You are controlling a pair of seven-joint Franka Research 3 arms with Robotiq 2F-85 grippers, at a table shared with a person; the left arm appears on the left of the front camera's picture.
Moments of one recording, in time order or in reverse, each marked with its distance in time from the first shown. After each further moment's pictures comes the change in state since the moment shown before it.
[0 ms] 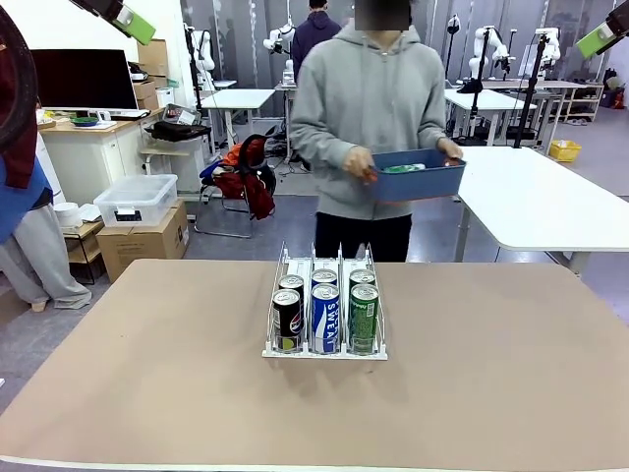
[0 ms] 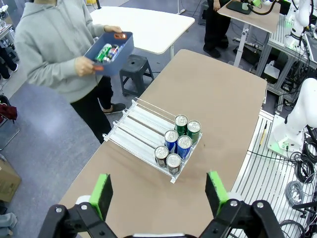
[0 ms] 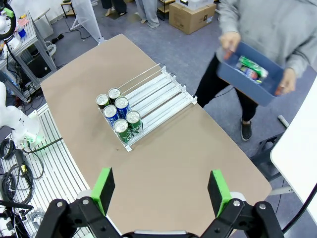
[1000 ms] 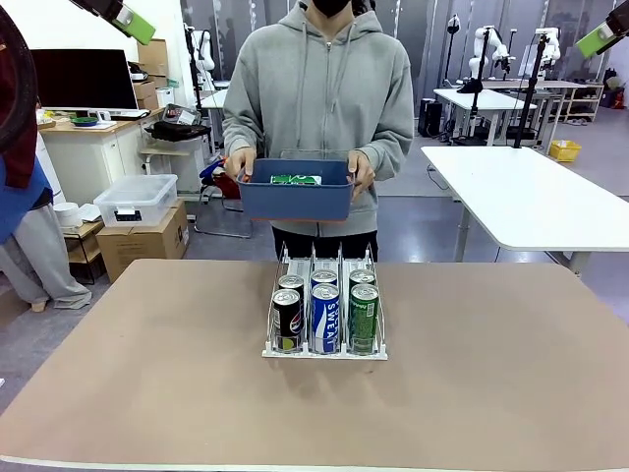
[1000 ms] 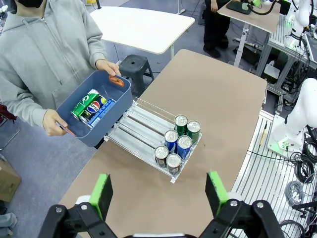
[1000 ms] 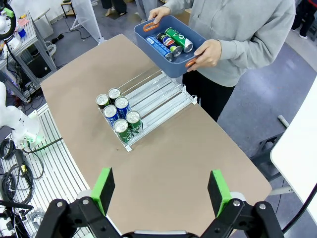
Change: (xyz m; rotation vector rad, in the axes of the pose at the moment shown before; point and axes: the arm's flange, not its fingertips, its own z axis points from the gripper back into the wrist) left arm 0.000 0.000 0.000 0.000 0.000 0.000; right arm 0.000 0.000 0.000 0.000 0.000 0.000
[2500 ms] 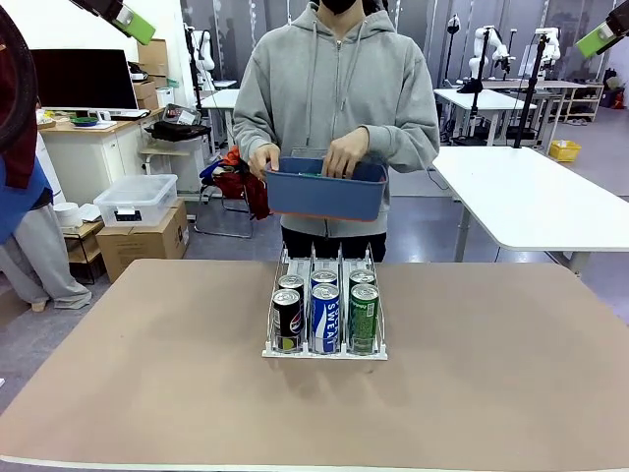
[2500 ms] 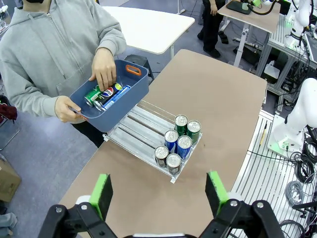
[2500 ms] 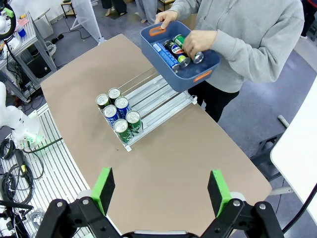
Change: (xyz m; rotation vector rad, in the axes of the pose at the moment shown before) left arm 0.000 0.000 0.000 0.000 0.000 0.000; right arm 0.000 0.000 0.000 0.000 0.000 0.000
